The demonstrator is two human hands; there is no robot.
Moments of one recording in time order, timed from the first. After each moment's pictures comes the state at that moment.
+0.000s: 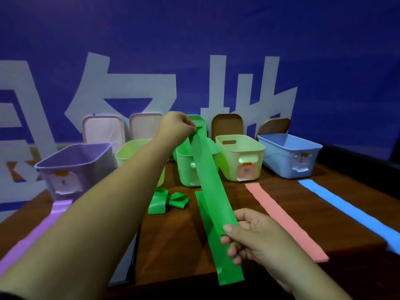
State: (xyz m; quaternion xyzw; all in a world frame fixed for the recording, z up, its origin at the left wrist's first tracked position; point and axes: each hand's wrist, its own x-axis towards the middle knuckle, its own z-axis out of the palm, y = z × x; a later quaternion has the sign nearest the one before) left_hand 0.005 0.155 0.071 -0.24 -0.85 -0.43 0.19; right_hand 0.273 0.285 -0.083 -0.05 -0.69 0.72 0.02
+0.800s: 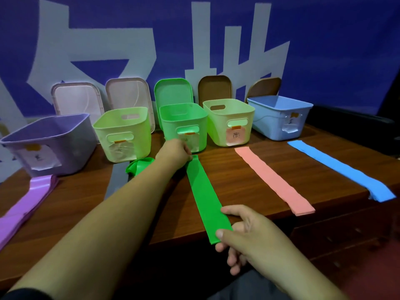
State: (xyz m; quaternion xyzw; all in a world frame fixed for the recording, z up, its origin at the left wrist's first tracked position) left_hand -0.002 0.181 -0.094 -0.21 -0.94 -0.25 0.03; right_hand 0.311 0.268 -0.133 -0.15 -0.71 0.69 -0.02
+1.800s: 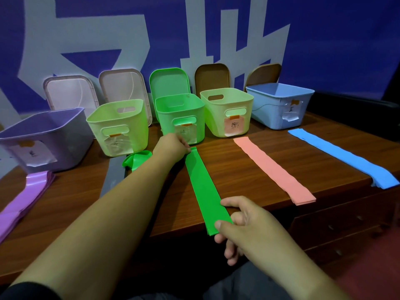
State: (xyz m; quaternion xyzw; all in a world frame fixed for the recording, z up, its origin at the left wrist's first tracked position) left_hand -0.003 0.184 -0.102 -0.18 -0.94 -0.29 0.01; right_hand 0.313 0.265 -0.140 -0.15 -0.74 0.66 0.02
